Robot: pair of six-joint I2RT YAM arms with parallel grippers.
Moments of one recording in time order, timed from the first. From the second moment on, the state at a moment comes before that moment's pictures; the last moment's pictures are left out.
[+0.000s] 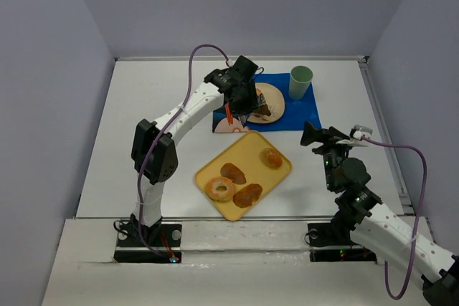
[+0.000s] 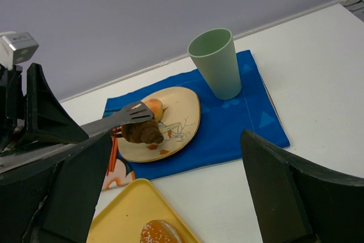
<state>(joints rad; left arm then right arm) -0.70 1.98 1.90 -0.88 -0.05 -0.75 0.68 0.51 0.30 0.38 0.72 0.32</state>
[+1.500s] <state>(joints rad) -0.42 1.45 0.97 -0.25 -0.43 -0.37 0.68 0.60 0.29 0.40 0.71 0.31</state>
